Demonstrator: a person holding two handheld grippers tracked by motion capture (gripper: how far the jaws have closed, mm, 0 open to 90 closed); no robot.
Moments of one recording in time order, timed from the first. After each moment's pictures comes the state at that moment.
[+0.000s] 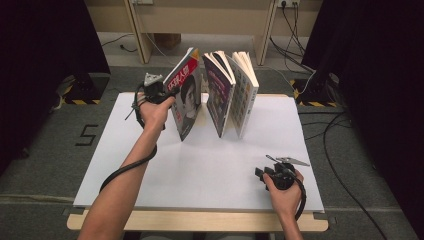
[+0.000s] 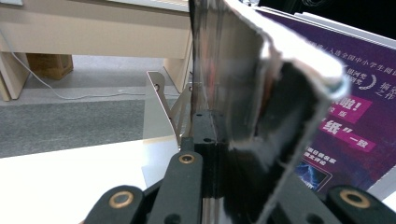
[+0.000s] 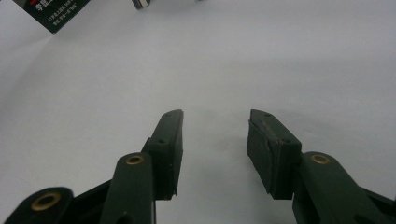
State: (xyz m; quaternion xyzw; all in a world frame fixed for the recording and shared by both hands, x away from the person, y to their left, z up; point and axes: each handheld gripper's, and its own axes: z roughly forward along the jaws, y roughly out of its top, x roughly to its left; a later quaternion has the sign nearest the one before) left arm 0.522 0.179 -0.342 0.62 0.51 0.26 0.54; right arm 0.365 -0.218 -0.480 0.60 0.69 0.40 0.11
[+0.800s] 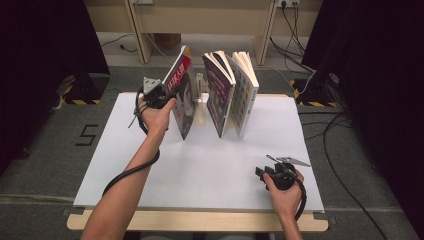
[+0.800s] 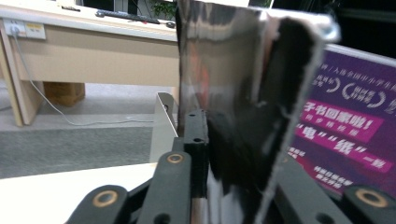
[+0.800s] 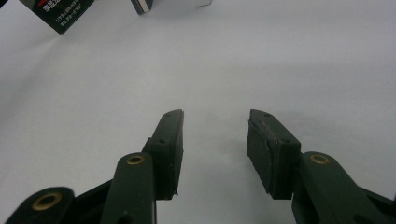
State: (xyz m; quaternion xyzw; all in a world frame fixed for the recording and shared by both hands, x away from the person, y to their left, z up) left arm 0.516 0.178 -0.357 0.58 0.49 0.30 0.58; right arm 0.364 -0.218 -0.478 0.60 0.68 0.40 0.12
